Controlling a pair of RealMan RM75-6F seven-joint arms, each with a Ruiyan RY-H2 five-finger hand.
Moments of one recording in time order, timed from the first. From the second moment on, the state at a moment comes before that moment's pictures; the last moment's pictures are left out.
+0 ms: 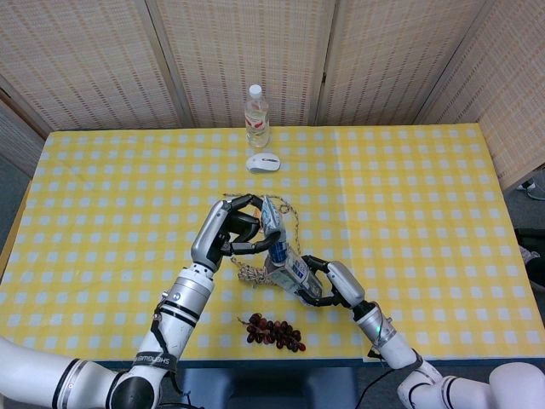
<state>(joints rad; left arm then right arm) -0.96 -1.51 -0.64 -2.24 0.47 1.39 -0.12 0.52 -1.76 0.01 -1.16 -1.65 1.28 0.82</state>
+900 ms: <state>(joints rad) -0.93 -1.60 -0.62 -2.28 0.56 1.48 -0.05 0.53 -1.79 0.03 -1.15 -1.66 1.36 0.95</state>
